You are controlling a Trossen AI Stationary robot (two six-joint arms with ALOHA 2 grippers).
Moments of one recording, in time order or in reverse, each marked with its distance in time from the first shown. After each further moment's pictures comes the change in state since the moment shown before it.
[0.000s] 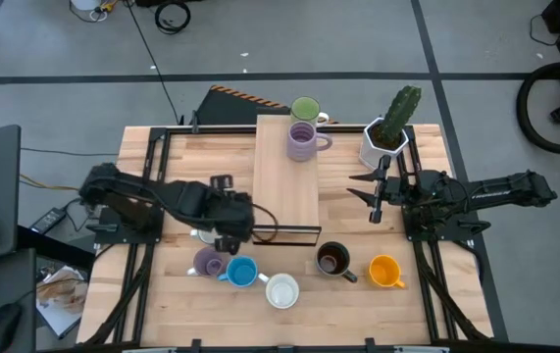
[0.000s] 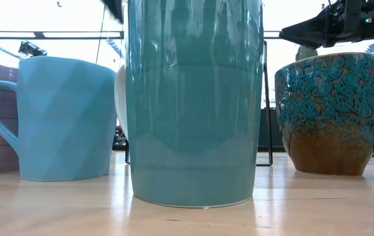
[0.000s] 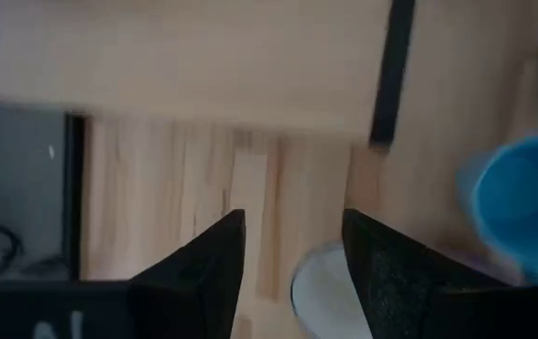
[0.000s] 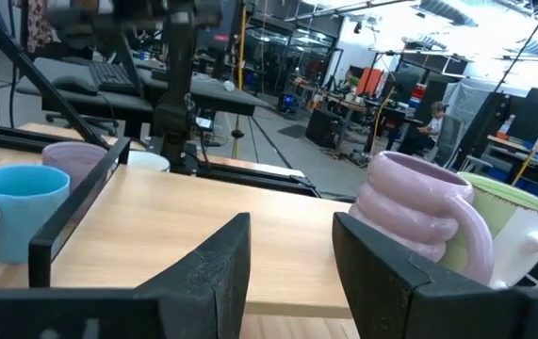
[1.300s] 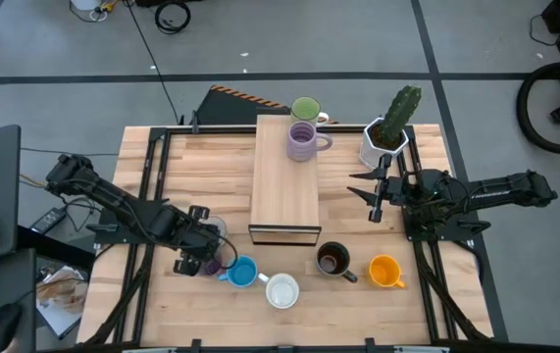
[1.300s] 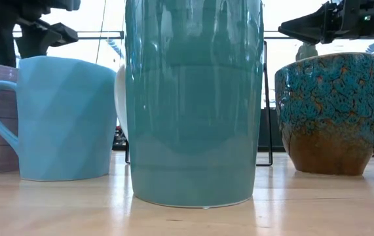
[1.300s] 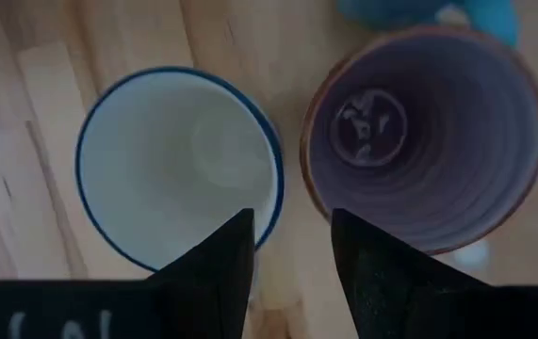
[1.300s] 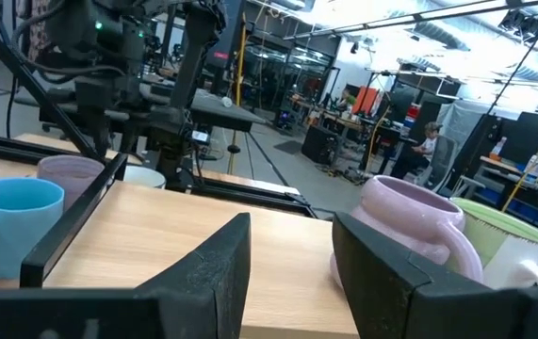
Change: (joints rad) left arm -0.168 -0.307 -0.685 0.328 0.267 0.071; right arm -0.005 0.010 0.000 0.058 -0.015 -0.042
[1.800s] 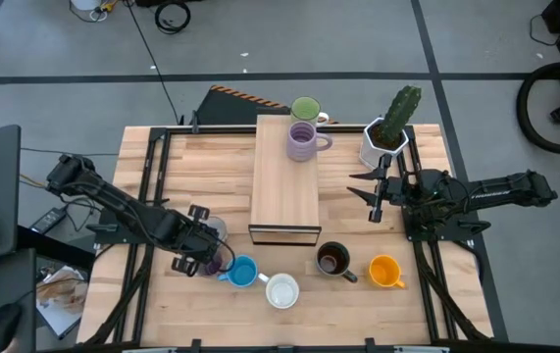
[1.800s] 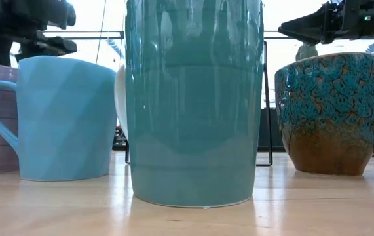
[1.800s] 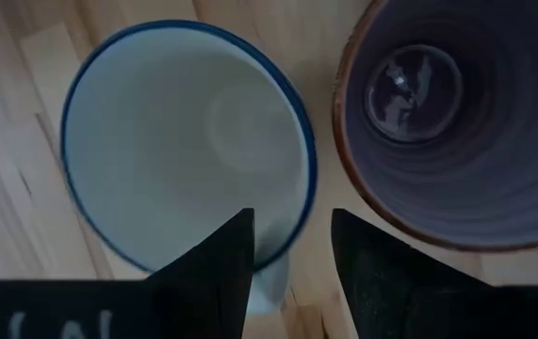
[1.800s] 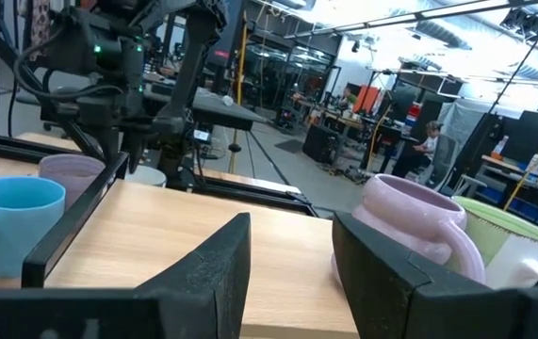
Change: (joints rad) left arm -0.013 0.008 -0.090 0.037 -0.056 0.054; right arm 0.000 0.000 0.000 -0.004 -0.001 0.002
